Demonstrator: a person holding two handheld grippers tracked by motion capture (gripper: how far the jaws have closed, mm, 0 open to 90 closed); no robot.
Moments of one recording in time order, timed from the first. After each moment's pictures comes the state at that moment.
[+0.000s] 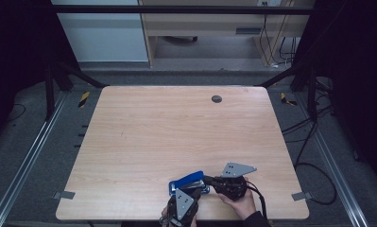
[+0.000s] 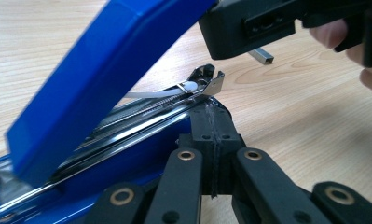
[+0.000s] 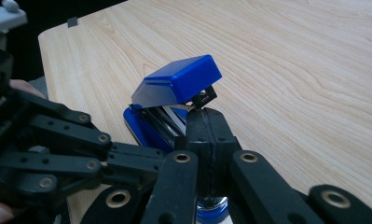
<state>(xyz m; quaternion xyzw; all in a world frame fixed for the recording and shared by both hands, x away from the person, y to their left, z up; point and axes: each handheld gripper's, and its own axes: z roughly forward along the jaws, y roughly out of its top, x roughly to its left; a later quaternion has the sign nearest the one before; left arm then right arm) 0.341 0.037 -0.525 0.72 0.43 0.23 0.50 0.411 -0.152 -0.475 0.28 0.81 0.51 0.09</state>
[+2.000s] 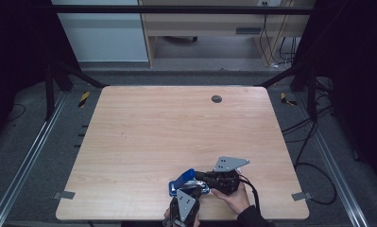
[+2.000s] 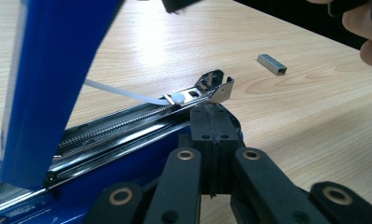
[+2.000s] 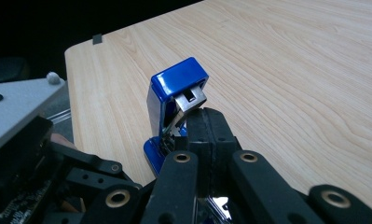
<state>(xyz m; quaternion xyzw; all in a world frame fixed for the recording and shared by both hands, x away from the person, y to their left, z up) 0.340 0.031 -0.532 0.69 0.44 0.26 0.51 0.423 -0.130 -0.457 0.24 0.81 0.53 0.07</state>
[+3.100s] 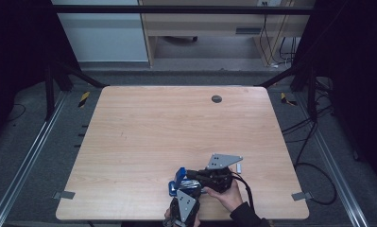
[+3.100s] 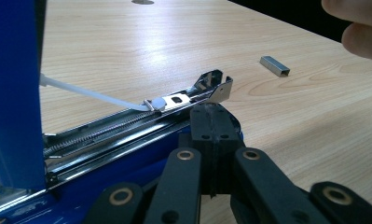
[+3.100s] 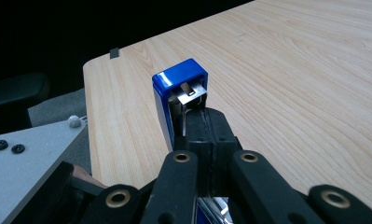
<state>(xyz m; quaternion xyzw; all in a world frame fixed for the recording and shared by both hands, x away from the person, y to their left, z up) 0.339 0.030 -0.534 0.69 0.44 0.27 0.51 0.427 -0.110 -0.450 0.23 0.80 0.55 0.04</state>
